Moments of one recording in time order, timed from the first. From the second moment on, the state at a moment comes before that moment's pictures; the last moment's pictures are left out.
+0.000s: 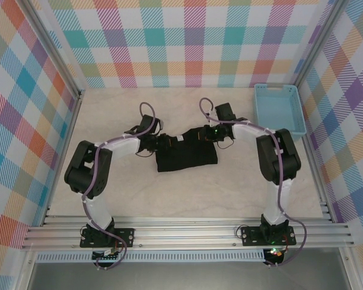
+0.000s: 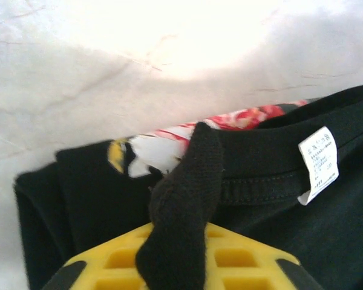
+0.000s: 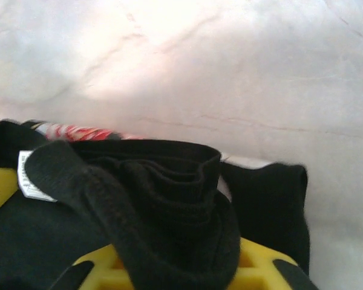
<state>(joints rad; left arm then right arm) -0.40 1.84 1.10 -0.22 0.19 -0.51 0.37 2.02 1.35 -0.33 -0.44 0.31</state>
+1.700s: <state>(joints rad) -0.36 1.80 1.04 -0.21 0.35 -0.59 0.34 1.77 1.16 -0.36 -0.55 0.35</state>
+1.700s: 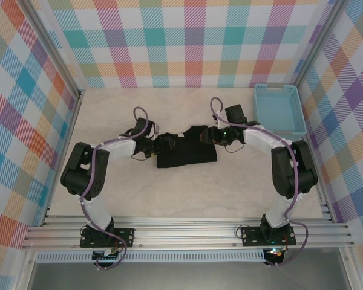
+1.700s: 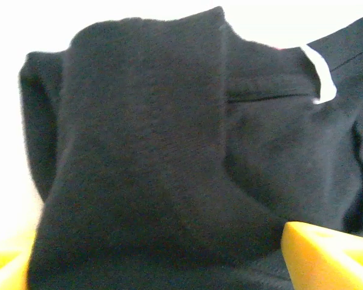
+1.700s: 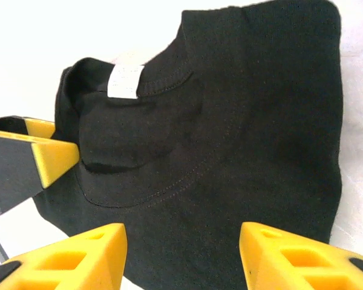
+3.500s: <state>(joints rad) -0.02 1.45 1.24 -0.53 -0.22 -0.29 0.33 1.29 0.92 -0.47 0.08 0.24</state>
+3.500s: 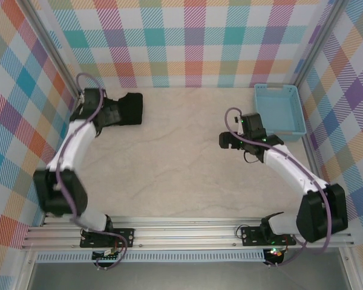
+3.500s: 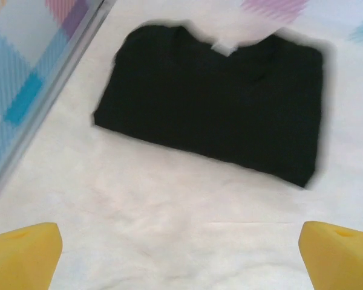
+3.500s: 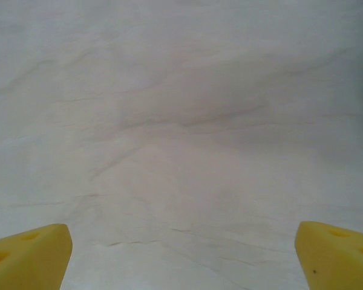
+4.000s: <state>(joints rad) -0.08 1.32 0.50 0.17 -0.23 -0.24 0.17 1.31 0.46 0.17 0.36 0.05</state>
